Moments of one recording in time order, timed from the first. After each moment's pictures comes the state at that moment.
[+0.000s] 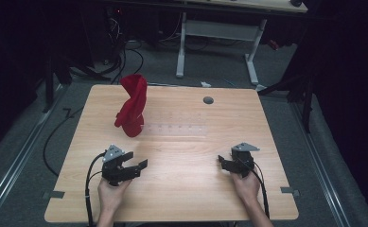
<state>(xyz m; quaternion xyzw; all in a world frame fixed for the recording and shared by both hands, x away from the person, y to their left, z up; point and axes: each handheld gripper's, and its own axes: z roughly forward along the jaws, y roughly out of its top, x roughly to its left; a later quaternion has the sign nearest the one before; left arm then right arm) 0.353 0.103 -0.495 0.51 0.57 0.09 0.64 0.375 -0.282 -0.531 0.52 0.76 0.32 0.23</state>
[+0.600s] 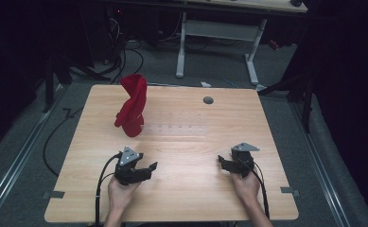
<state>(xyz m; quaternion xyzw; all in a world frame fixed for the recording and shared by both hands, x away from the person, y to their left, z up) 0.355 0.069 -0.515 0.56 0.54 0.12 0.62 0.375 -0.282 -0.531 0.52 0.76 0.32 0.23</state>
